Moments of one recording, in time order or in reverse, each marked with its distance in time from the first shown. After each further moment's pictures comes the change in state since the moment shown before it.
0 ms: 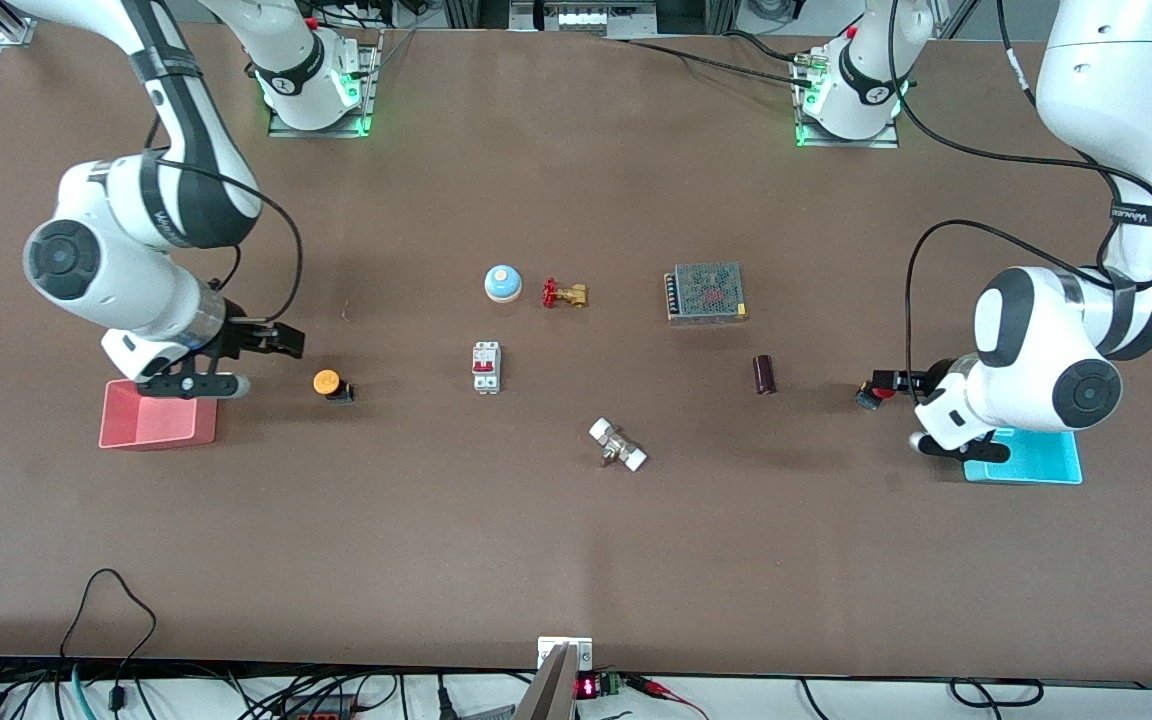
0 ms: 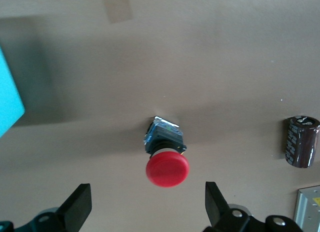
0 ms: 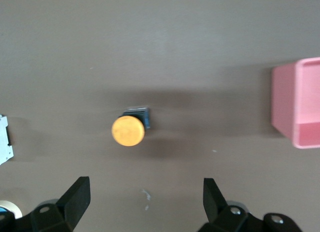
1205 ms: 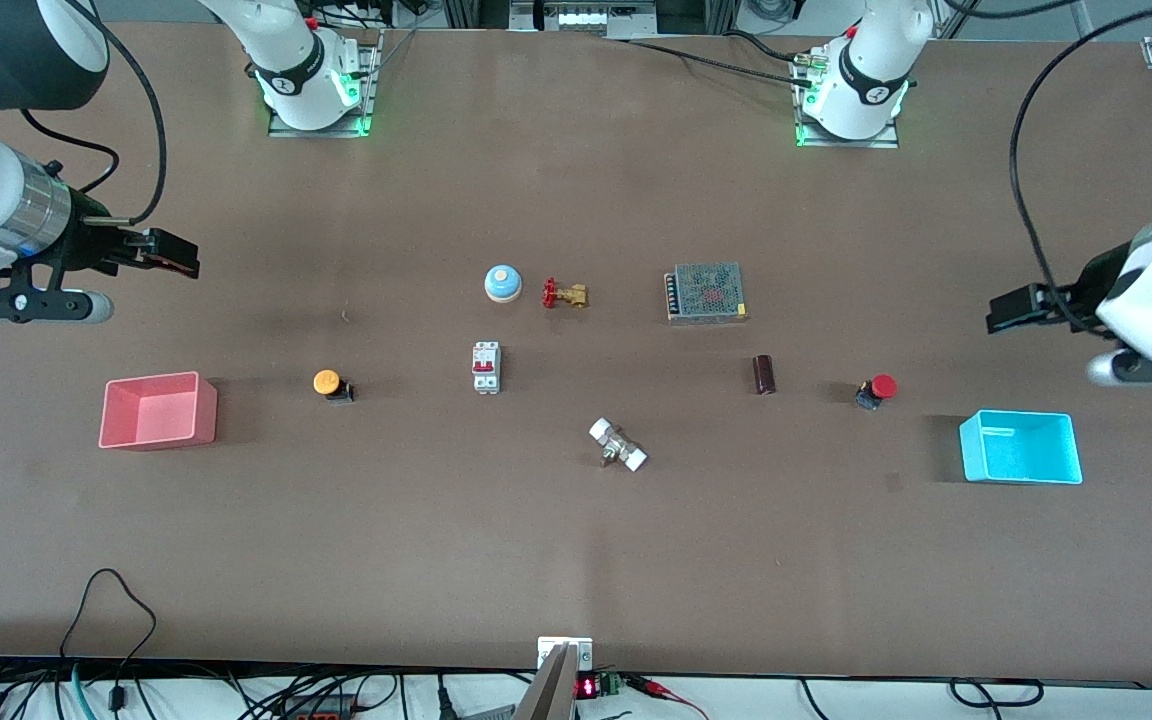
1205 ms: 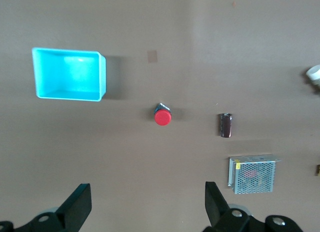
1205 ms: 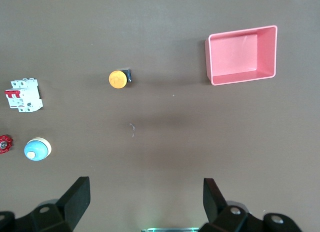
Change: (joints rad) left arm 0.008 -0.248 -0.003 0.305 0.000 -0.414 -0.168; right arm -0.033 -0.132 -0.033 0.382 -0.023 -0.635 0.000
